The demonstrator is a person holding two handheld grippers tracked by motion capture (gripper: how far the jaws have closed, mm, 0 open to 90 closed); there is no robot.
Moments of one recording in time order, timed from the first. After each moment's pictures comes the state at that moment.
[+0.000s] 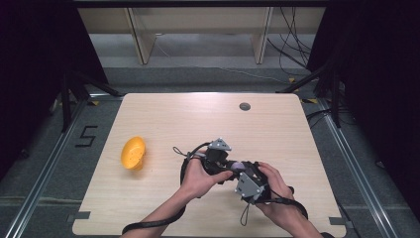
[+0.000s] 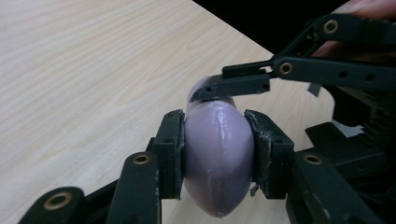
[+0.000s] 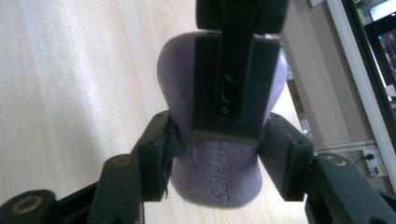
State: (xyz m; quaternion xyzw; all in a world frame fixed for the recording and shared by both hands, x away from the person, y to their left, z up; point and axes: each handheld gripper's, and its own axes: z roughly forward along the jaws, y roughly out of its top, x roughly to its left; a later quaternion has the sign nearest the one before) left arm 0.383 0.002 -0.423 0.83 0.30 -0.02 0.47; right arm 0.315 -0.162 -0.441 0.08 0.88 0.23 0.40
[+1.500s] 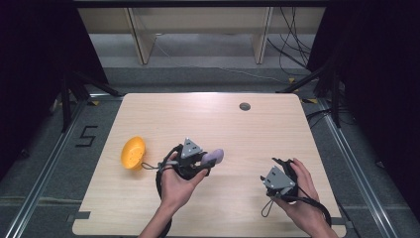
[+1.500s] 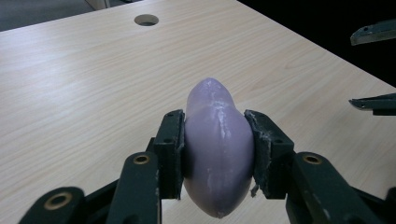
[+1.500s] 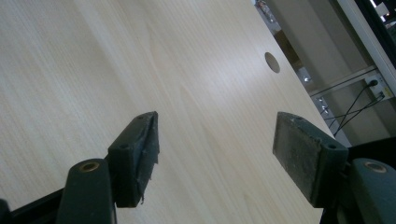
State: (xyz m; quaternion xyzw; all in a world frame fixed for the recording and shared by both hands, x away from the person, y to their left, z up) left arm 0.359 0.064 -0.419 0.78 0.39 0.16 0.47; right arm 0.317 -0.226 -0.440 0.20 0.86 0.23 0.40
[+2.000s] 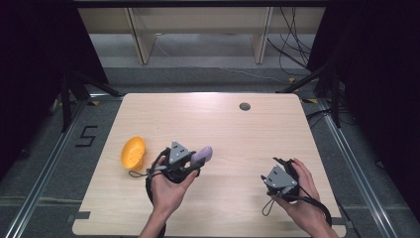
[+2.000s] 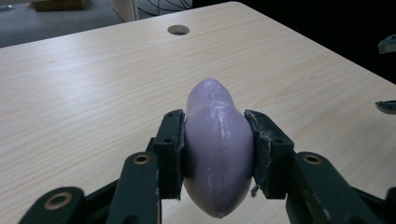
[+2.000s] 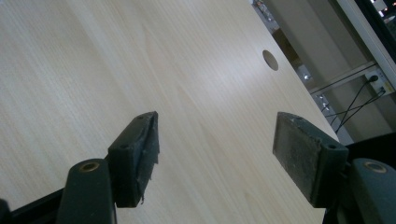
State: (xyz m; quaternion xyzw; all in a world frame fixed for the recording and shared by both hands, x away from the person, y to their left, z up) left arm 0.347 0.088 -0.418 0.75 0.43 0.20 0.47; right arm 0.319 -0.230 -0.441 0.21 0.86 0.24 0.40
